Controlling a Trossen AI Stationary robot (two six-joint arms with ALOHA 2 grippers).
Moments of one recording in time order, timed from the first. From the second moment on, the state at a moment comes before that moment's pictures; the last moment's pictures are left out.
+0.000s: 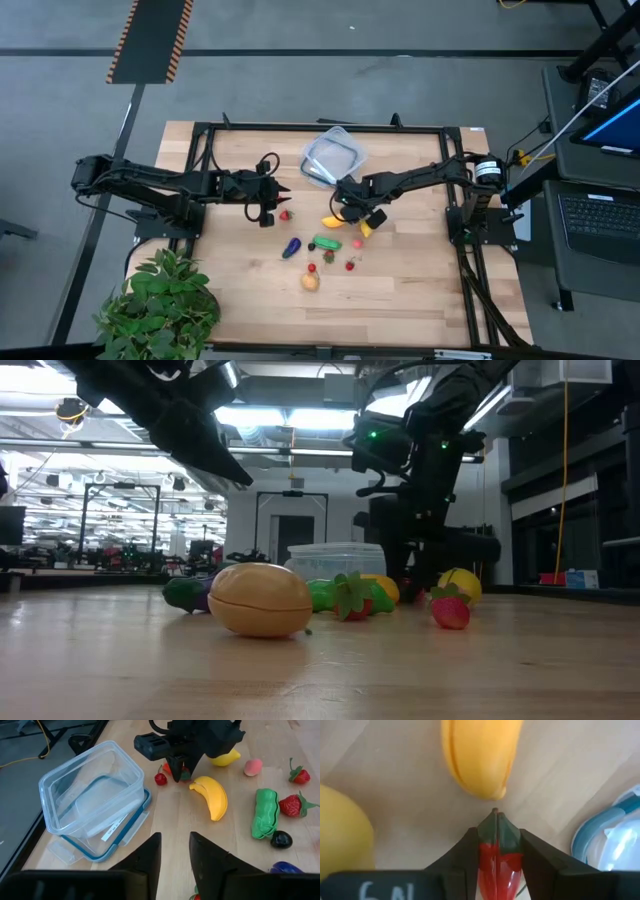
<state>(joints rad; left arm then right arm) 0.05 1.11 0.60 -0.07 -0.22 0.11 -0.10 1.87 1.09 -0.51 0.20 -0.86</state>
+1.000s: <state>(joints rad) 0.05 1.11 0.60 -0.08 -0.22 0.11 -0.12 1.36 0.97 -0.33 0.00 -0.40</state>
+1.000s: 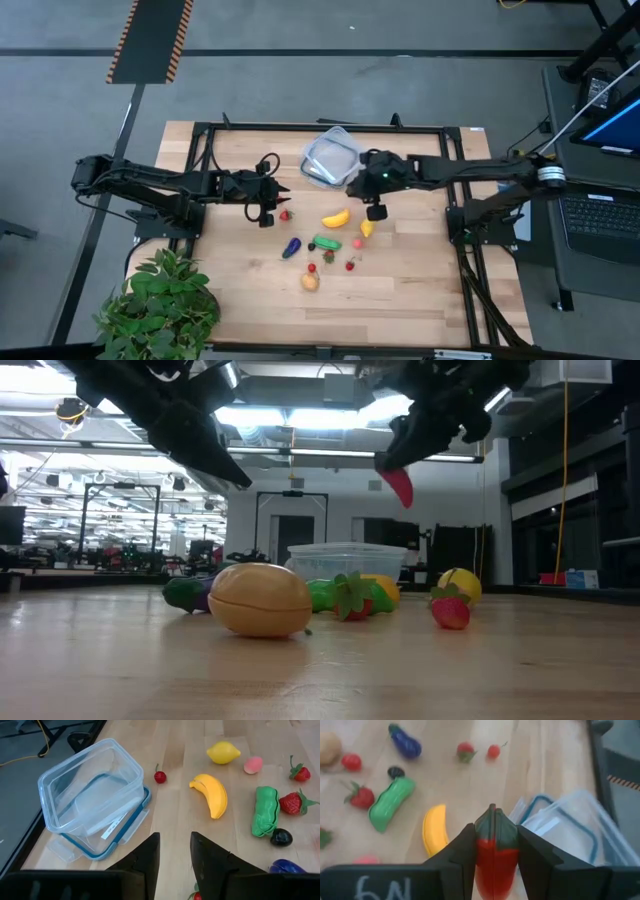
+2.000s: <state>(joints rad) 0.05 1.11 0.60 -0.08 -0.22 0.11 -0.14 0.91 0.45 0.24 -0.34 -0.19</state>
